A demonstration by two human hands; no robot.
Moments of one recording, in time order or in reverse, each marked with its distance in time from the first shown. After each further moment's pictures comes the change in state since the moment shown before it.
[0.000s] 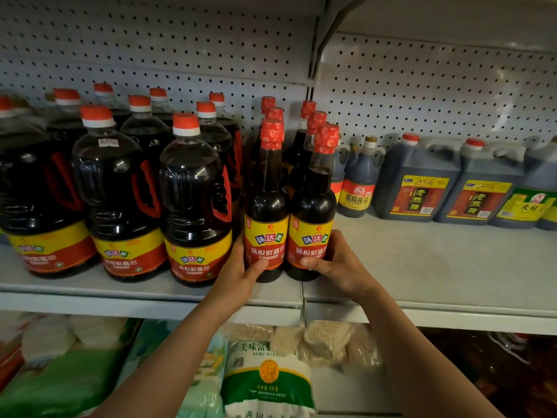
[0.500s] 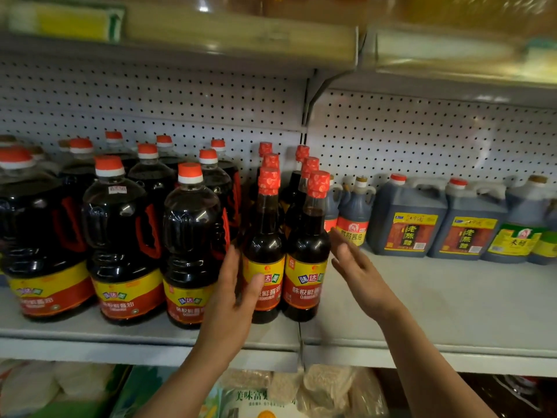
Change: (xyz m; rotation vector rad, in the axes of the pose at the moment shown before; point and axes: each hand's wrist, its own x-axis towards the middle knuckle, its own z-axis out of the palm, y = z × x) left_hand -0.020 0.051 -0.008 -0.123 0.148 0.165; right_hand 0.003 -0.044 -0.035 0.061 0.067 -0.190
